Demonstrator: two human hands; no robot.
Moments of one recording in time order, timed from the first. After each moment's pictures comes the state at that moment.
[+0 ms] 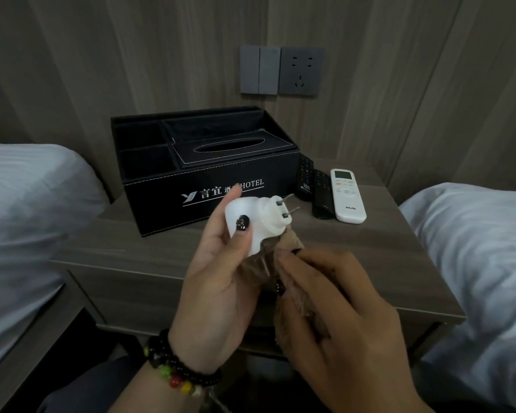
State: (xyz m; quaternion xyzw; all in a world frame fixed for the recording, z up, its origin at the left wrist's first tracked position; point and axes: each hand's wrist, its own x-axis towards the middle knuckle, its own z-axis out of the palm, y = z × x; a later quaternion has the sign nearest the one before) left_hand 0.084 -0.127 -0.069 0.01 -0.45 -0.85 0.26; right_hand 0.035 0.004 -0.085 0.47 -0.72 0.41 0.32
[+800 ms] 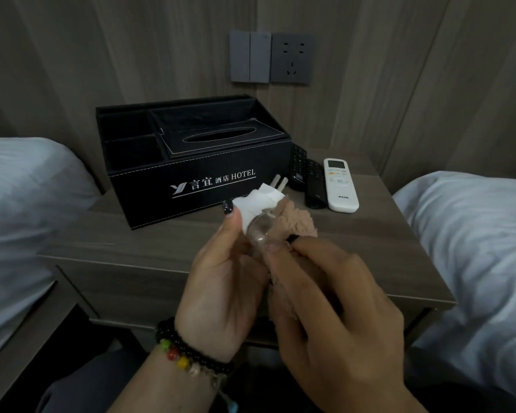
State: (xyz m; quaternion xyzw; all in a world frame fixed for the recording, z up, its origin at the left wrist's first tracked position) left_hand 0.074 -0.117 -0.067 0.10 -0.32 -0.93 0.16; right_hand 0.044 0.004 -0.083 0.44 -0.70 0.33 0.46
